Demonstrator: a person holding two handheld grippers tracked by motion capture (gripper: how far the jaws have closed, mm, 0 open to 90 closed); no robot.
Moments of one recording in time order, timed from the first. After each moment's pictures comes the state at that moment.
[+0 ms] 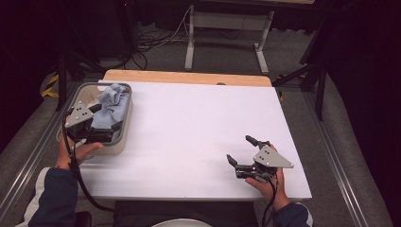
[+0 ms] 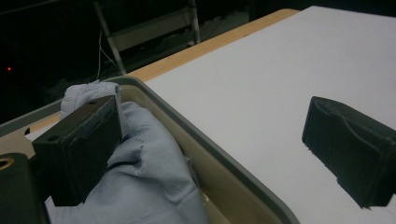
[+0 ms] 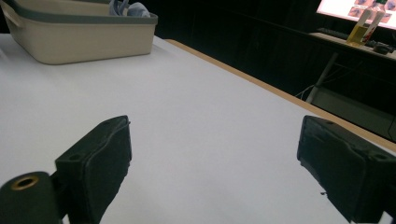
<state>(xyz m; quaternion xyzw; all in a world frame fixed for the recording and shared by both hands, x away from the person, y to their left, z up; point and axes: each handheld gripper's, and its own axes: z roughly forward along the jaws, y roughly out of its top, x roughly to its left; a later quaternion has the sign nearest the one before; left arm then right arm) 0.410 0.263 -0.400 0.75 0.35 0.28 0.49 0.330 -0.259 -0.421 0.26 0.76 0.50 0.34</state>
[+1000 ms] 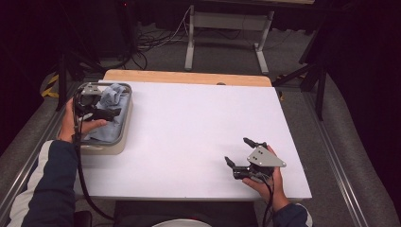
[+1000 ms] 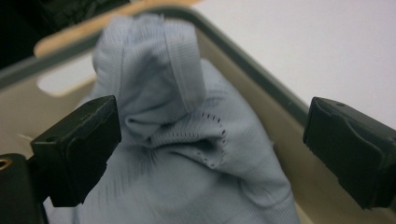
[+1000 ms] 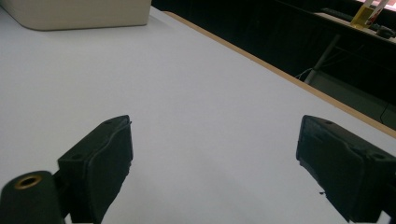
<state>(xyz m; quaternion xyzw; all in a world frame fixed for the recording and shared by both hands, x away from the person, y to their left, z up) 0.495 0.277 -0.409 0.80 0.44 0.21 0.36 0.333 -0.253 -0.428 0.26 0.78 0.45 0.34</state>
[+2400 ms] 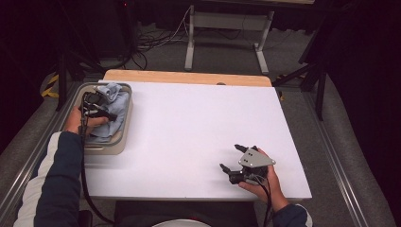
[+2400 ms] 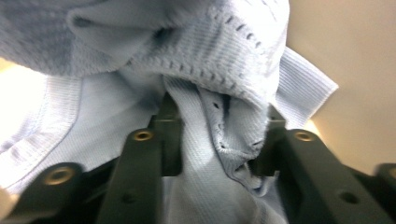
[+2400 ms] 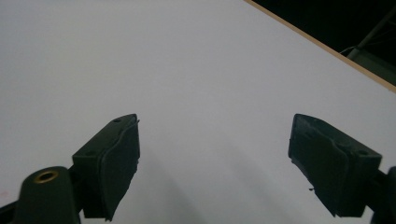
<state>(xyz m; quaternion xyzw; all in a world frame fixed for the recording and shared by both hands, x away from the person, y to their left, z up) 0.535 0.289 -0.445 0.82 0.50 0.06 0.26 0.334 -0.241 -0.439 0.24 0.83 0.41 0.29</state>
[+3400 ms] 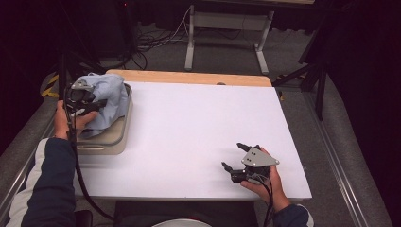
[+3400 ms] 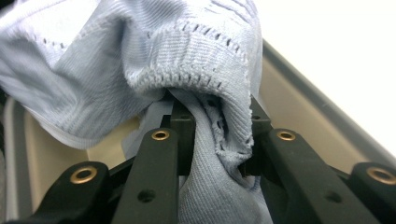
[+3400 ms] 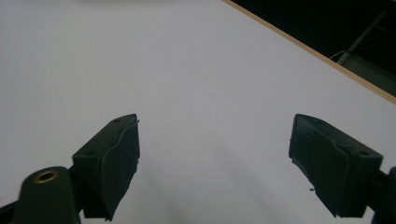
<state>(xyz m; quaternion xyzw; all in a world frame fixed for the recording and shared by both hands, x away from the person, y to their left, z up) 0.489 0.298 -0.391 0.77 0.47 0.23 0.37 0.333 -0.247 -0.434 0.24 0.82 0.42 0.30</state>
